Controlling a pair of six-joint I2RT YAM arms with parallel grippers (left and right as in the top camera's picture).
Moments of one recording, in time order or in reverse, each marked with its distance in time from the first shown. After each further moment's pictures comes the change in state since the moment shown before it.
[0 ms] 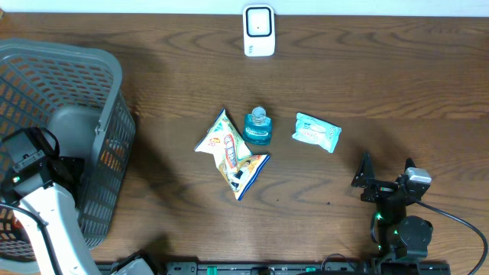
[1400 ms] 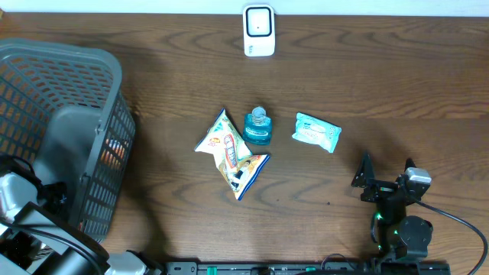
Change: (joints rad) left arm 0.303 0.422 -0.026 0.160 0.044 0.001; right arm 0.000 0.000 0.000 0.000 0.000 0.000
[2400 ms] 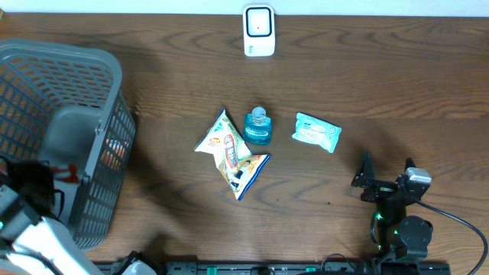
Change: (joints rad) left arm -0.013 -0.579 -0.024 0.146 0.416 0.092; right arm 0.000 0.000 0.000 0.000 0.000 0.000
